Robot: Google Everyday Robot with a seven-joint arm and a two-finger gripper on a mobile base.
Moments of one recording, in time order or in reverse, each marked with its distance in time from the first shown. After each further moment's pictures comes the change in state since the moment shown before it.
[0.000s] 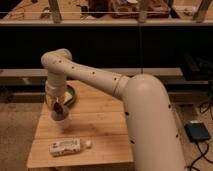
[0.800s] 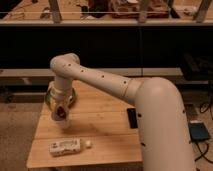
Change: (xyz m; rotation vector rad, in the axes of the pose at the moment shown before) arm -0.023 0.006 0.008 0.066 0.007 0.021
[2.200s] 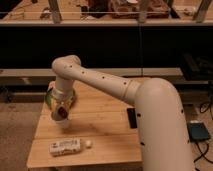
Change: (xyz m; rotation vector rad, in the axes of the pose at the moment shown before) arm 0.003 -0.001 0.004 -0.003 -0.002 -0.004
